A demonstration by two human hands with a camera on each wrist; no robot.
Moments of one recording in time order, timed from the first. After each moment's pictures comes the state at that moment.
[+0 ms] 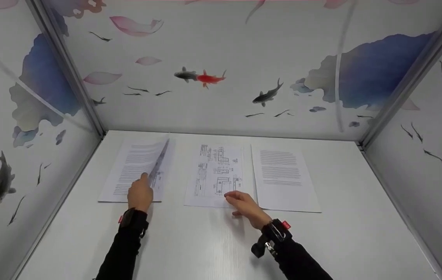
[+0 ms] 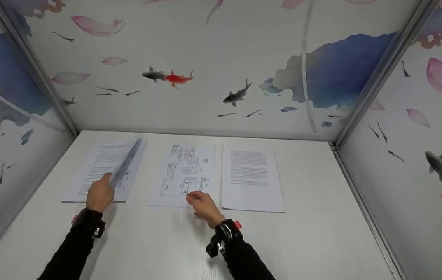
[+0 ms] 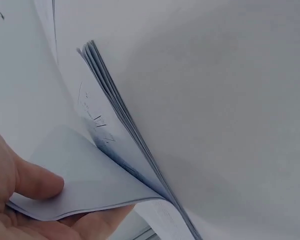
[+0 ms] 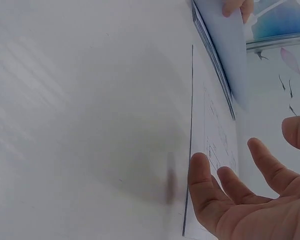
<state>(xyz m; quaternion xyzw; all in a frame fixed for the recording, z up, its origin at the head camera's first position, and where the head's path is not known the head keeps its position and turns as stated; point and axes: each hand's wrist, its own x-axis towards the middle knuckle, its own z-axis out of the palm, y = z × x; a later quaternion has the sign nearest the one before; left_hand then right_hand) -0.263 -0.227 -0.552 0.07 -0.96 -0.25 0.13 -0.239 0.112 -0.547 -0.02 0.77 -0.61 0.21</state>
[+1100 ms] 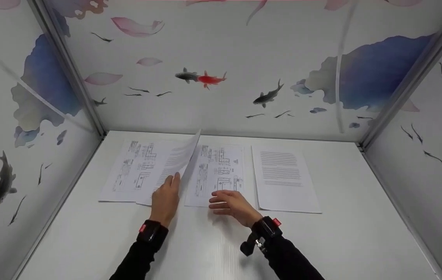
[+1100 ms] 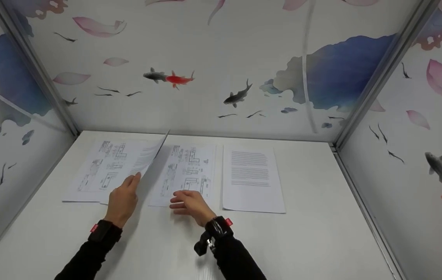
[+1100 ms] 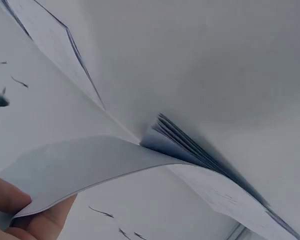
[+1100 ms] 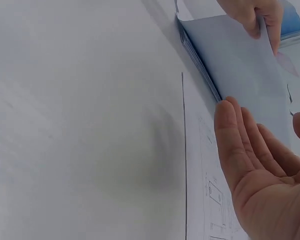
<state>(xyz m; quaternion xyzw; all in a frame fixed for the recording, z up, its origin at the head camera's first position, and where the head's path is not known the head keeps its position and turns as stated) -0.237 -0.156 -0.548 -0.10 -0.93 -0.13 0.32 -0.242 0.083 -0.542 -0.05 0.65 -0.71 0.27</state>
